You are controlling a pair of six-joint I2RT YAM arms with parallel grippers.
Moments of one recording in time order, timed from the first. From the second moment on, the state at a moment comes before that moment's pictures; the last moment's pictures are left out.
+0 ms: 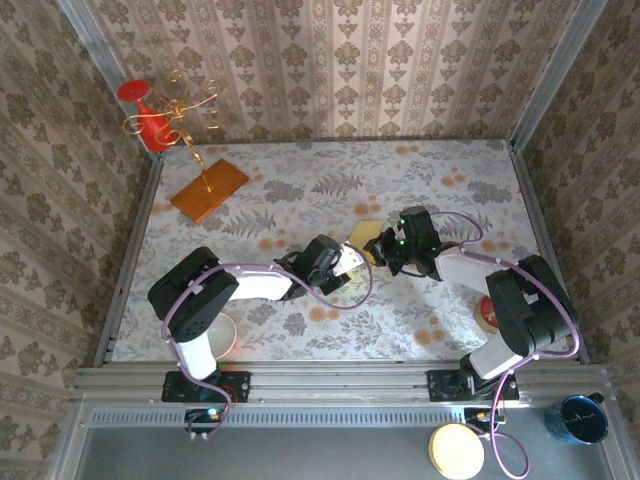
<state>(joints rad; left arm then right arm) -0.92 1.77 0.83 0.17 -0.04 0.33 0.36 1.56 0.72 0.08 -0.50 1.34</state>
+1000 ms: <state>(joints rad) -0.90 1.77 0.82 0.23 0.04 0.28 0.33 1.55 0.71 0.02 -0.50 1.32</state>
